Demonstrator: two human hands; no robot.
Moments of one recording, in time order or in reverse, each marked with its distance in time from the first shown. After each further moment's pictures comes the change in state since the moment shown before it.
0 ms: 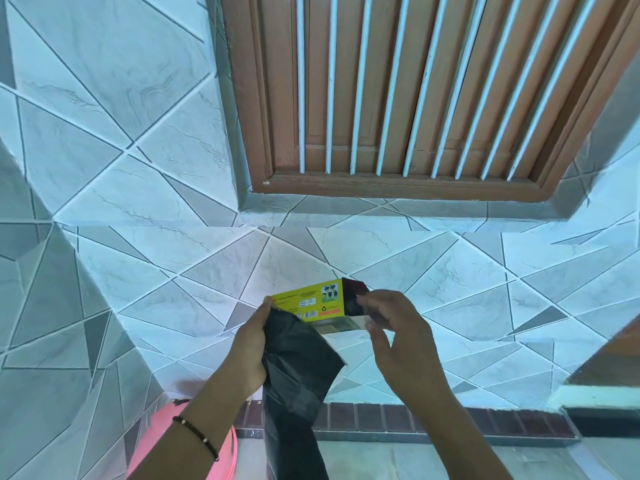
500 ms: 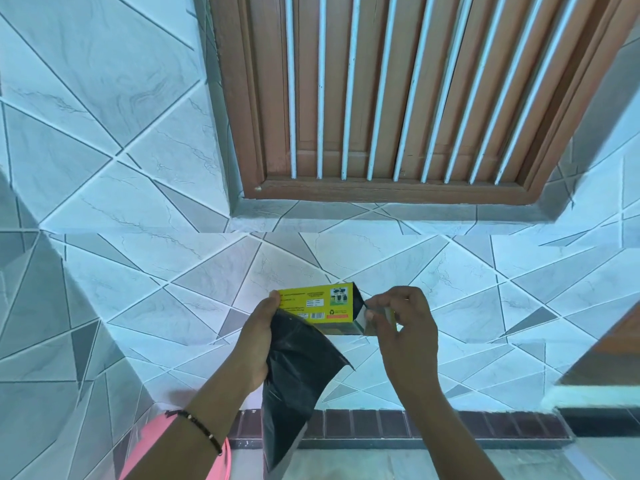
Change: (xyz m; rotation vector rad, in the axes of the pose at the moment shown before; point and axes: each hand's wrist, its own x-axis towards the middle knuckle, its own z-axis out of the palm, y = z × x) left_hand 0.006 0.003 0.015 0.129 -0.099 0.065; right_hand 0.009 0.004 0.002 0.098 0.272 0.167
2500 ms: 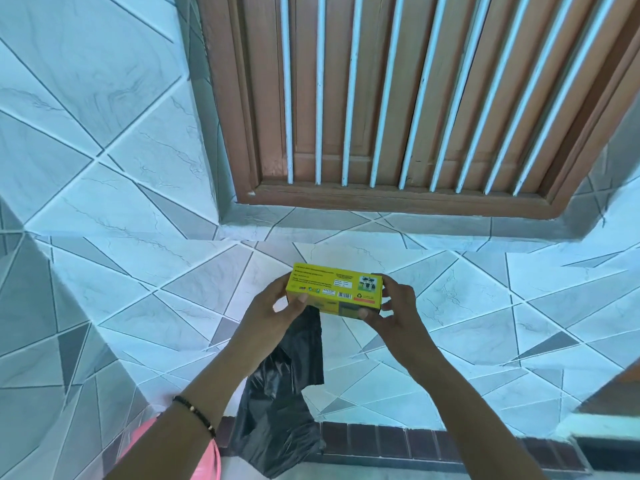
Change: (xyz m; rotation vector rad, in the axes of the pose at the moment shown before) left_hand 0.044 0.026 0.033 0.641 -0.058 0.467; right_hand 0.085 0.059 0.009 0.056 -0.446 0.177
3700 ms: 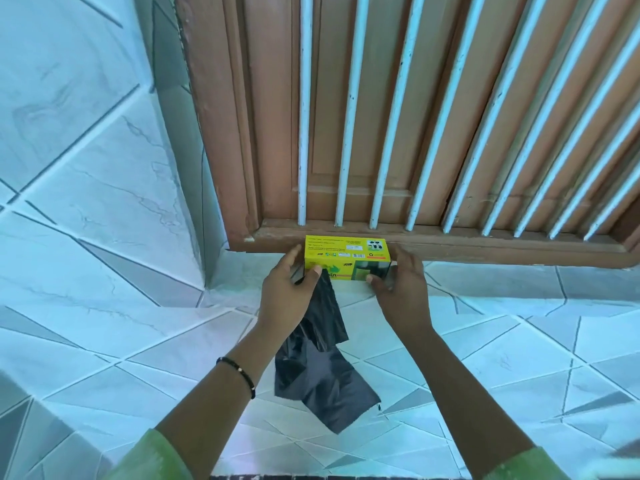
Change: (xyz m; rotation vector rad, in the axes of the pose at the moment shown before) left_hand 0.206 -0.016 -0.023 0.029 0.202 0.116; right_hand 0.219 0.006 0.048 -0.228 0.349 -0.134
